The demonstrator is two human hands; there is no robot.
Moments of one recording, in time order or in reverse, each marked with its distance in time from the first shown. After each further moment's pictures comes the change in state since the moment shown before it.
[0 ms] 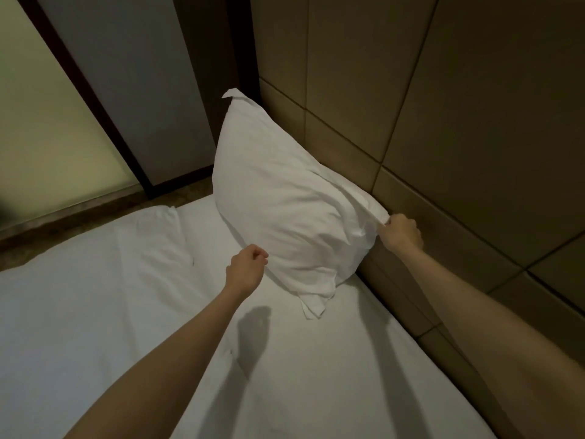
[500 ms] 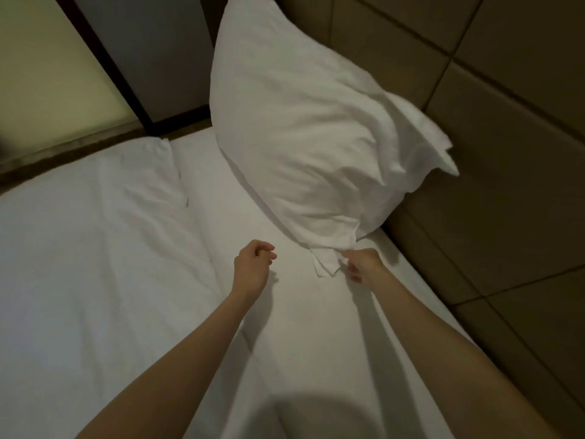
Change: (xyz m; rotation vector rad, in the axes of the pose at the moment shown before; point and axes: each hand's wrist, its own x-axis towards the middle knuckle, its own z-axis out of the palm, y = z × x) left_hand -0.007 -0.114 0.091 -0.276 0.053 -0.177; right_hand -0.016 0.075 0.233 0.607 -0.500 0.466
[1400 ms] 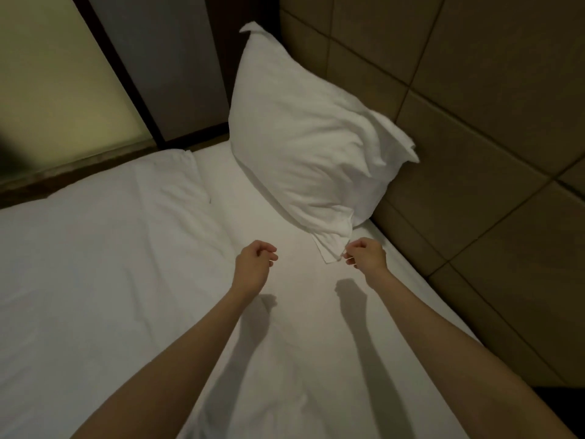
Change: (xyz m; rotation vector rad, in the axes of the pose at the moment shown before) left_hand -0.118 0.016 -0.075 -0.016 -0.065 0.099; right_hand -0.162 0.028 -0.016 -0.044 0.134 -0.400
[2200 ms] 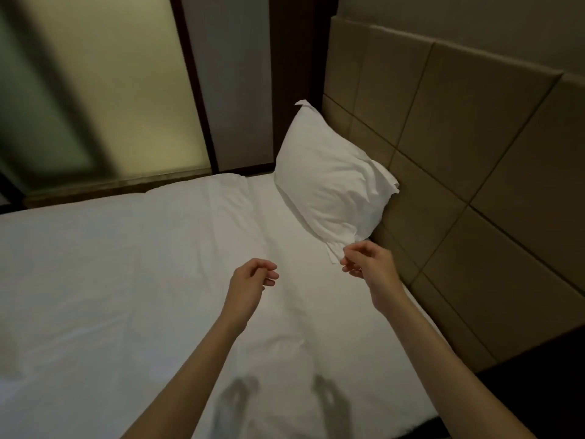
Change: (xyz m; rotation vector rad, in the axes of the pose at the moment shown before) left_hand -0.292 0.036 -0.087 -0.251 0.135 0.084; right_hand -0.308 -0.047 -0.101 0.250 -0.277 -0.361
